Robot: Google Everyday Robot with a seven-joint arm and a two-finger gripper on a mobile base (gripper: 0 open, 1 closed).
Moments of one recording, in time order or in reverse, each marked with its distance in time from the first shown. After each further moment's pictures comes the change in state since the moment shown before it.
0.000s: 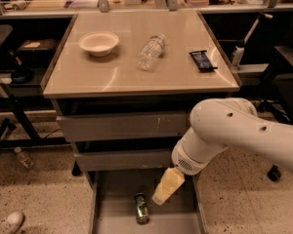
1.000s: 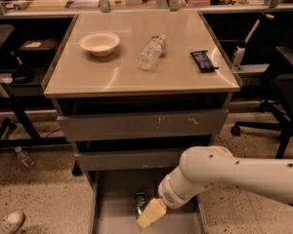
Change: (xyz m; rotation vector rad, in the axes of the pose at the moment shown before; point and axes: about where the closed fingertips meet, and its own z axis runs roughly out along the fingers) arm 0.020 0.043 0.117 -0.132 -0.076 0.168
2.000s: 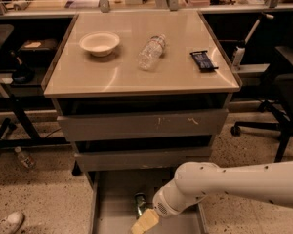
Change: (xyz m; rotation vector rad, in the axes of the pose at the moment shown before) arm 0.015 0.004 0.065 -0.083 -0.015 0.085
